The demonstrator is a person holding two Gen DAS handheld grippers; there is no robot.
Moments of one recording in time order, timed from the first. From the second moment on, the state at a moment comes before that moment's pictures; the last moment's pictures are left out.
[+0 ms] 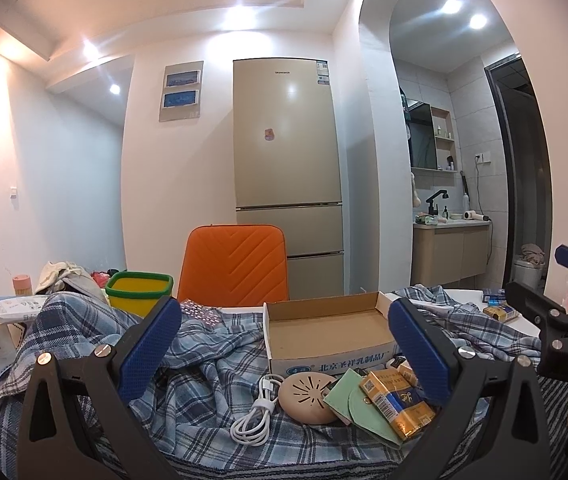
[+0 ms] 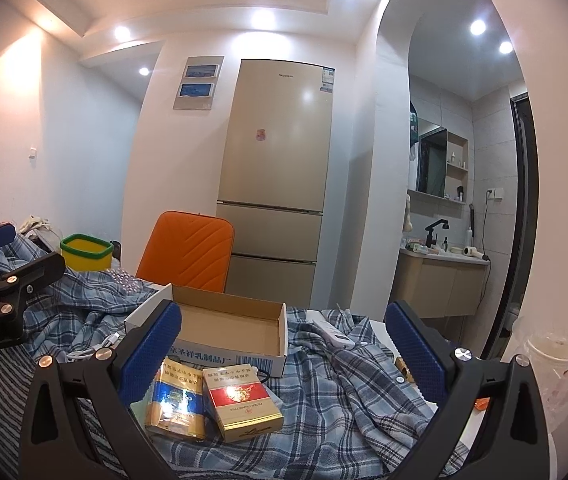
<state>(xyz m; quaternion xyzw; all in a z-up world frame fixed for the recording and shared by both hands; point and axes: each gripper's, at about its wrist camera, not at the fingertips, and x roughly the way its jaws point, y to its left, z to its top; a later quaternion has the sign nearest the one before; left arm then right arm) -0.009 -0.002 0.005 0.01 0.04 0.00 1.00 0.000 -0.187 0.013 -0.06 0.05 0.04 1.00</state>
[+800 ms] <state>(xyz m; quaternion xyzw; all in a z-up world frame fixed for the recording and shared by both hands) -0.008 0.003 0.003 0.00 0.04 0.01 1.00 0.003 -0.199 0.014 -0.04 0.06 0.03 1.00</state>
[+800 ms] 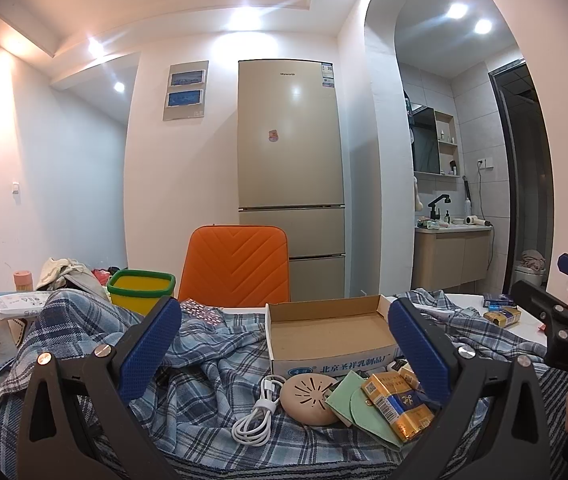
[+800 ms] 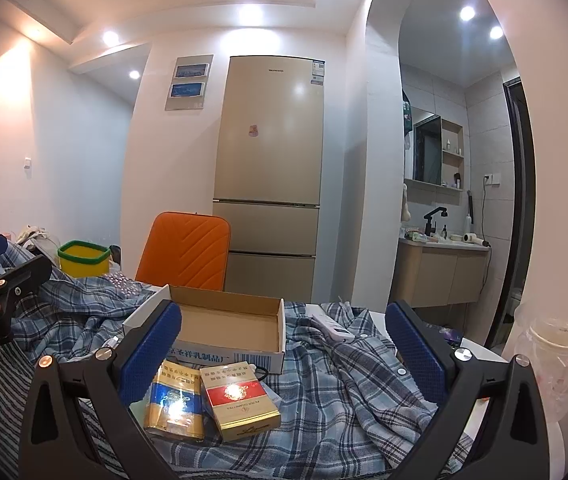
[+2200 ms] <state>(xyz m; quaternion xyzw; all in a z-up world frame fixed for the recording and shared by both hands) 0.006 0.023 -0.001 -0.05 0.08 0.00 1.00 0.015 -0.210 0.010 -0.01 0.08 0.04 1.00</state>
